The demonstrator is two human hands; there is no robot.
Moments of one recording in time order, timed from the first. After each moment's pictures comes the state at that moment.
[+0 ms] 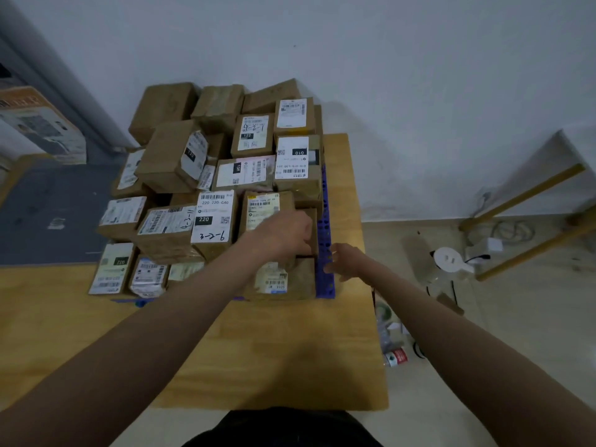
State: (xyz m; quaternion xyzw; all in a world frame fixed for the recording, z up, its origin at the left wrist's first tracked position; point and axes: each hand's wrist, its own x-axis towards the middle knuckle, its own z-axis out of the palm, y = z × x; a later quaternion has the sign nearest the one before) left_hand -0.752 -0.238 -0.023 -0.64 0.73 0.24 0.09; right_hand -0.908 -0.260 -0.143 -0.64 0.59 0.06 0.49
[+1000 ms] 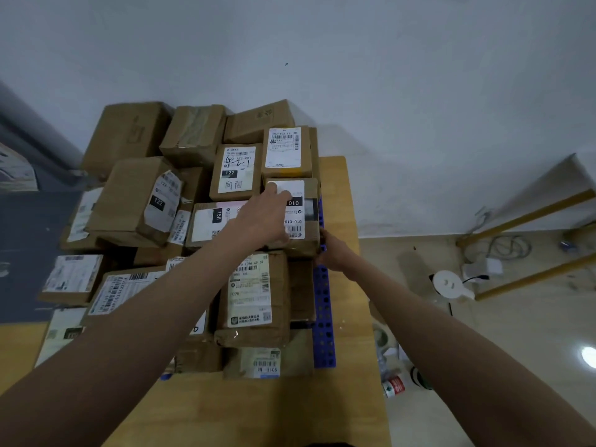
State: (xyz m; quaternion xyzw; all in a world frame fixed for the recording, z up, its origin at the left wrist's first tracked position) left_hand -0.696 -0.406 -0.040 -0.68 0.71 0.17 0.09; right_hand -0.858 -0.411 -0.145 -0.62 0.59 -0.02 0.51
